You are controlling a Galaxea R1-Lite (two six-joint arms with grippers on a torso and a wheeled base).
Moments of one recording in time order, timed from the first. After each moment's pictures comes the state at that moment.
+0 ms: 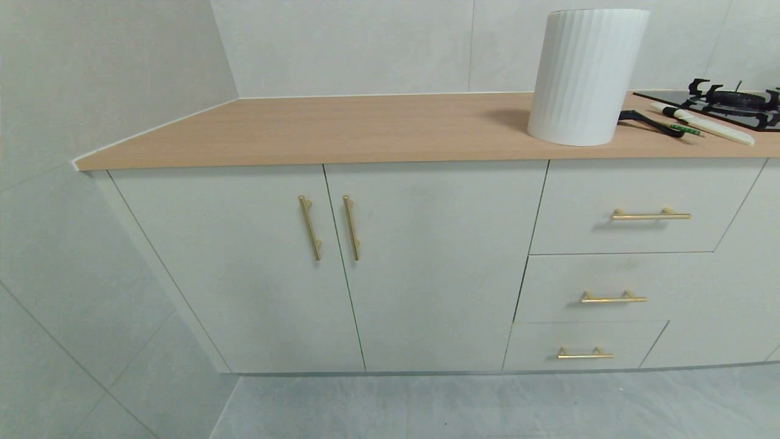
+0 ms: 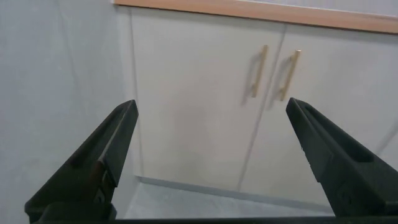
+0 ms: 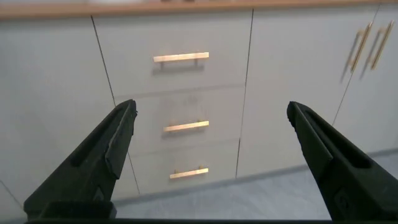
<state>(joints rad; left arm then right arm) -0.08 0.09 -0.23 -0.04 0.21 -0.05 0.00 0.00 -0.22 0.03 -0.21 -0.03</state>
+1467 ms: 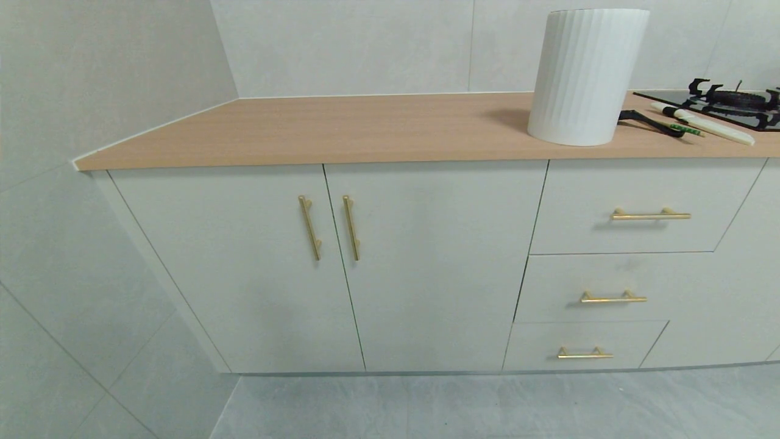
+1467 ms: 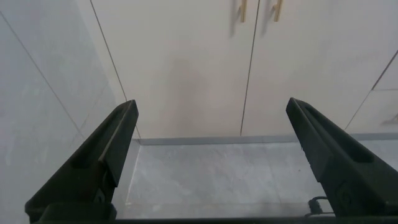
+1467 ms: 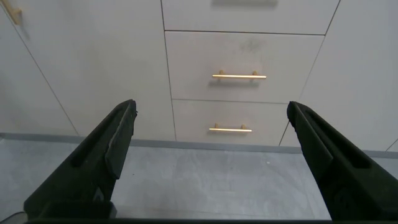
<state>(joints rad) 0.00 0.00 0.00 0.01 -0.01 0.01 0.00 0.00 0.00 0.00 0.05 -0.02</state>
